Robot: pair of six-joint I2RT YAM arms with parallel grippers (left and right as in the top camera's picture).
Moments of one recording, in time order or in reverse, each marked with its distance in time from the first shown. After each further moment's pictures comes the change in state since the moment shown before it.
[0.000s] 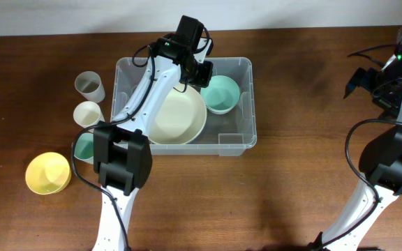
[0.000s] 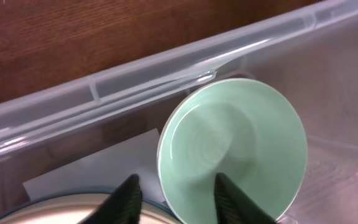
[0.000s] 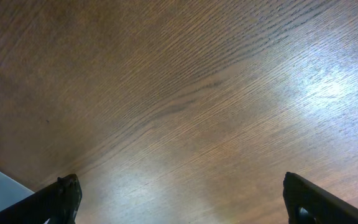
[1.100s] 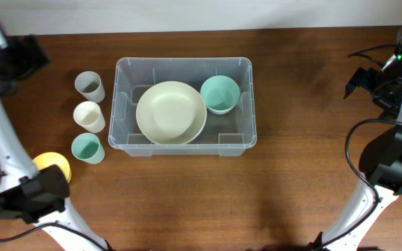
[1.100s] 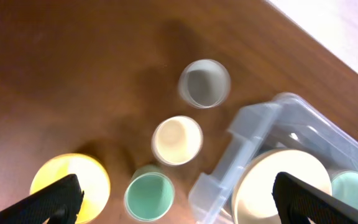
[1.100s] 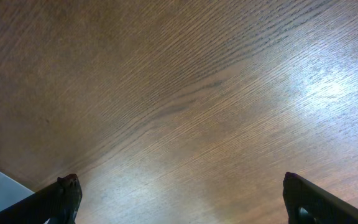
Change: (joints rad) left arm 0.777 -0.265 0.420 -0.681 -0.072 -0.154; right arm 0.000 0.000 0.000 0.000 0.000 0.000
